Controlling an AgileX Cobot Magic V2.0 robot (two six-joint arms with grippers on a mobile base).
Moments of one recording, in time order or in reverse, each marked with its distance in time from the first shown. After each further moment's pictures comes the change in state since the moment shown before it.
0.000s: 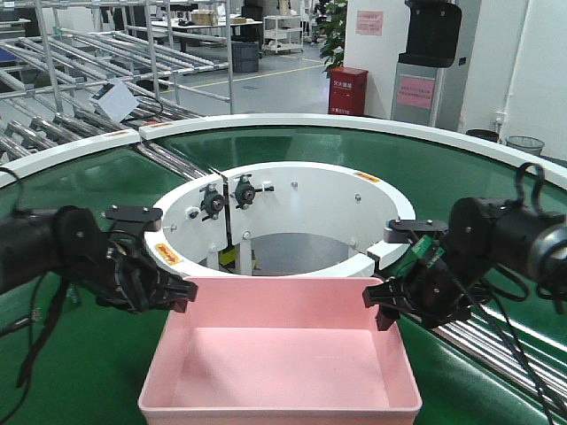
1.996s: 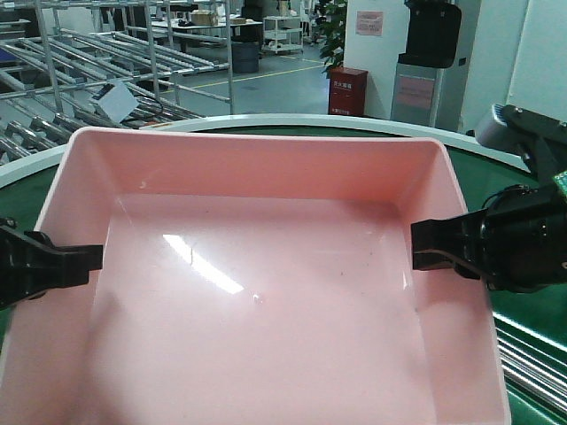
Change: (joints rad) left arm -0.040 -0.875 0.498 -0.056 -0.094 -0.099; right arm 0.051 -0.776 0.400 0.194 -0.079 0.012
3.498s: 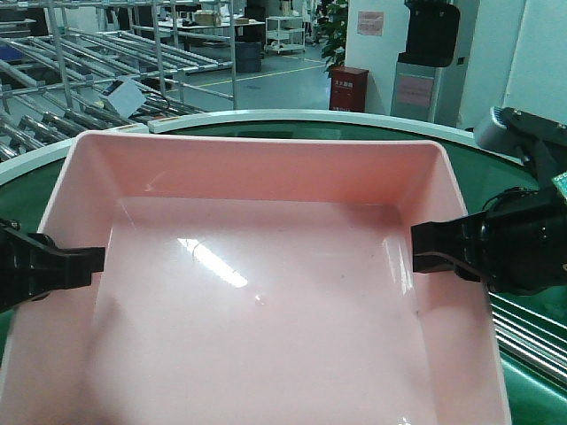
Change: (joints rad) left arm 0.000 0.007 0.000 -0.001 0.001 0.001; right arm 0.000 0.000 0.002 -0.002 0.005 0.000
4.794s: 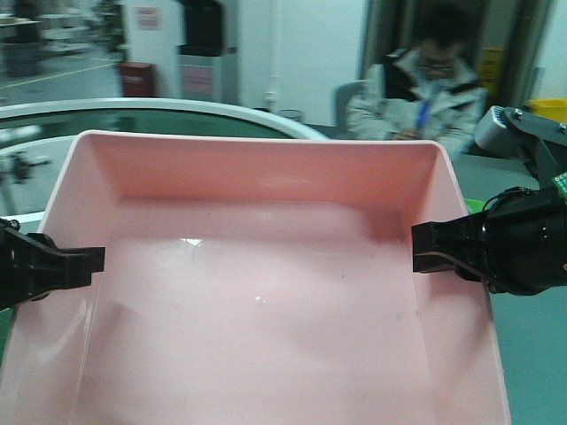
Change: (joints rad) left arm 0.000 0.000 0.000 0.000 0.000 0.000; right arm 0.000 0.000 0.000 0.000 0.001 0.000
